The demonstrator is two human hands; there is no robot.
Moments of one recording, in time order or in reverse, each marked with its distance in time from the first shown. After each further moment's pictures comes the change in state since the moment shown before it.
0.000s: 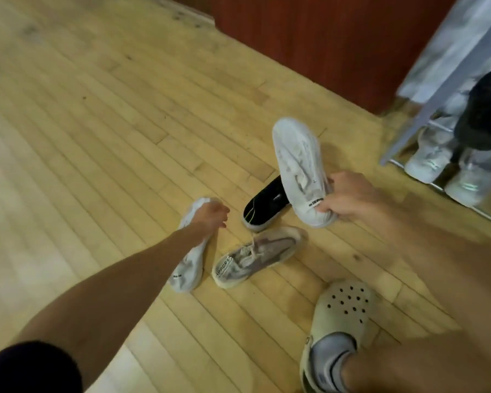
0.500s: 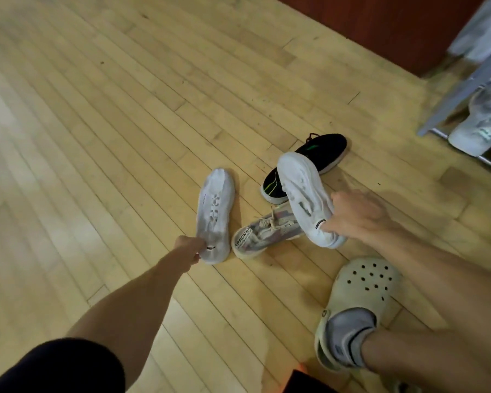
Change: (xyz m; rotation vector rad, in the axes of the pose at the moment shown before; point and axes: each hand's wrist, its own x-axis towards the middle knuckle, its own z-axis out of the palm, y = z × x) left_hand -0.025 -0.150 0.010 -0.412 0.189 -0.587; right_hand -0.023 0.015 0.077 -0.430 -0.099 -0.182
